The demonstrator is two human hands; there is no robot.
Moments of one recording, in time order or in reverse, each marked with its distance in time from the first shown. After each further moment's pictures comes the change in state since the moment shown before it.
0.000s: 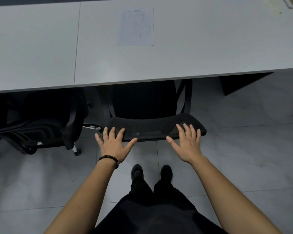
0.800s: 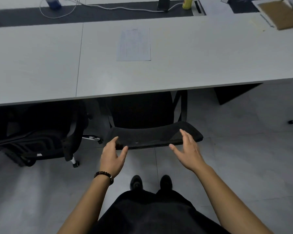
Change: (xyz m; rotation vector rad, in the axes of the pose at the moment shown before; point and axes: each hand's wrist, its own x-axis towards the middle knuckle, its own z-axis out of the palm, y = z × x) left_hand -0.032 -0.001 -0.027 -0.648 0.132 -0.003; right_hand -0.023 0.000 -0.034 0.402 0.046 -0.008
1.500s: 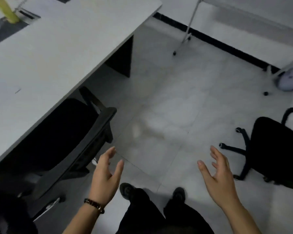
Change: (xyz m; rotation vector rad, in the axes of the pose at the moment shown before) left_hand -0.116 0.084 0.043 0.000 -0.640 0.638; right_hand -0.359 0.055 0.057 0.537 0.918 0.692
